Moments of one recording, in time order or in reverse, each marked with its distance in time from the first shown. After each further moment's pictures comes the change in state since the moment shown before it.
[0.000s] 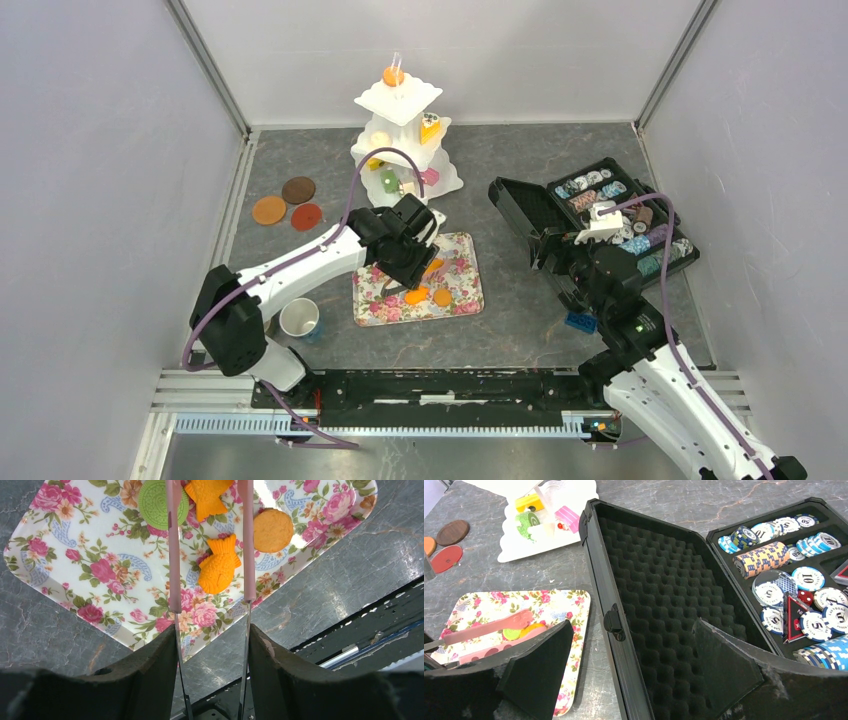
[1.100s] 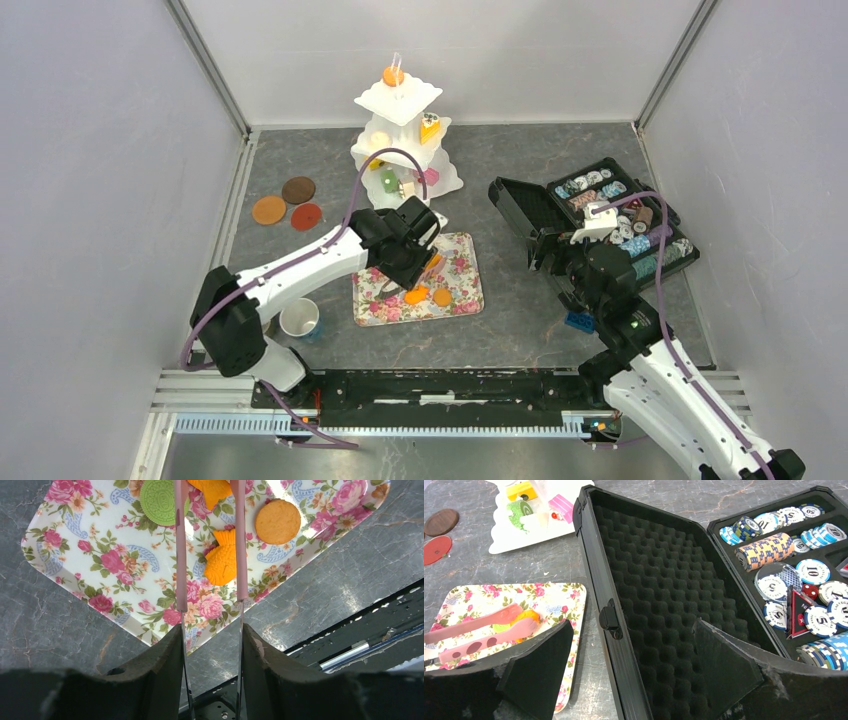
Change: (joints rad) left arm -0.032 0.005 0.022 -0.051 -0.059 0.000; right arm 0.000 0.027 -0.014 0.009 0.000 0.000
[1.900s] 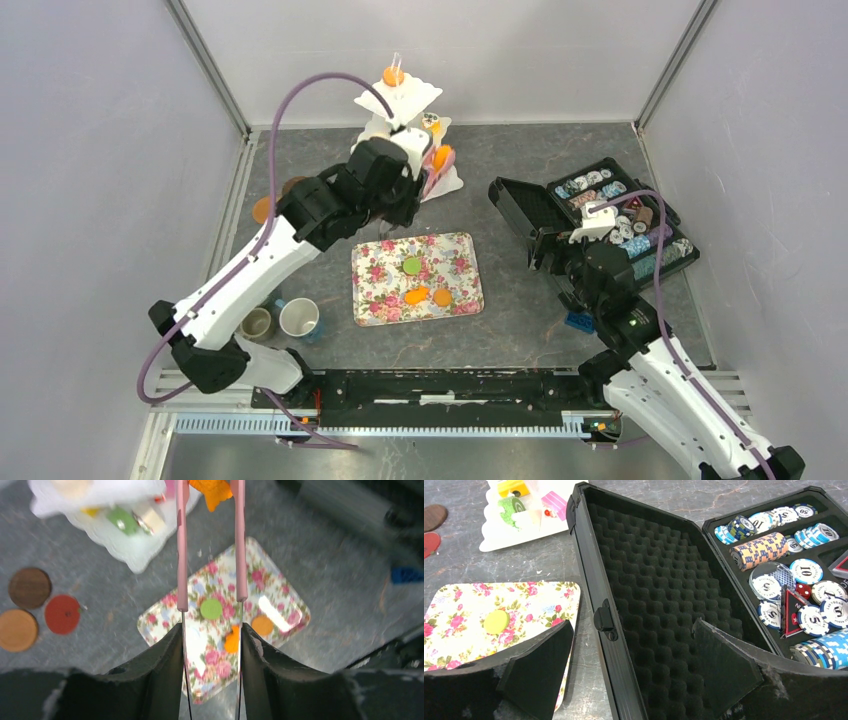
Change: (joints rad) left arm 0.000 -0.145 0.384 -0.031 -0.181 0.000; right arm 0.000 0.012 0.001 0.000 0.012 -0.014
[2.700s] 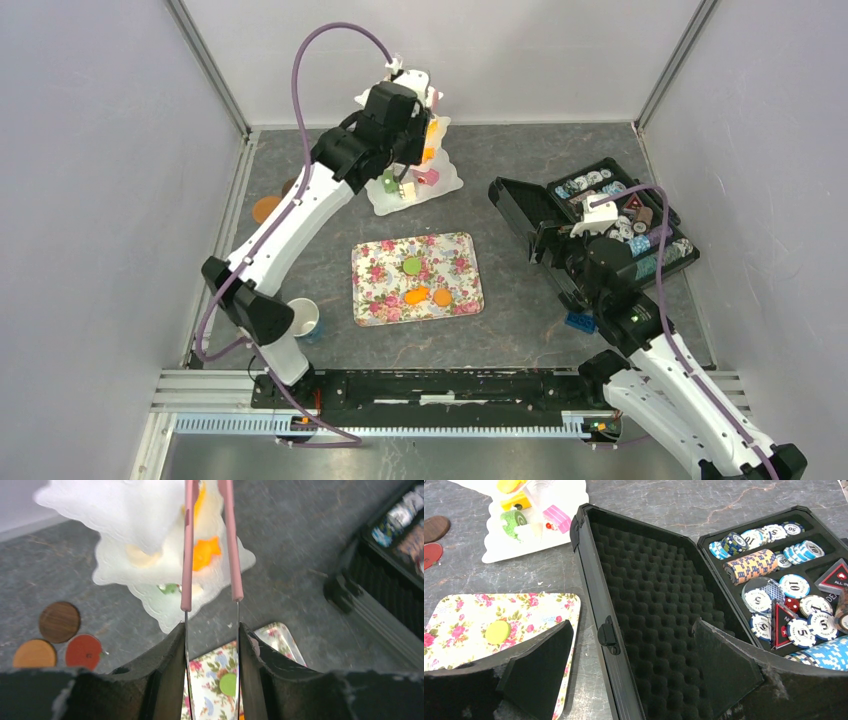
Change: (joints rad) left arm 0.183 0.362 0.392 0.141 -0.083 0.013; right arm 0.000 0.029 0.051 0.008 0.020 -0.026
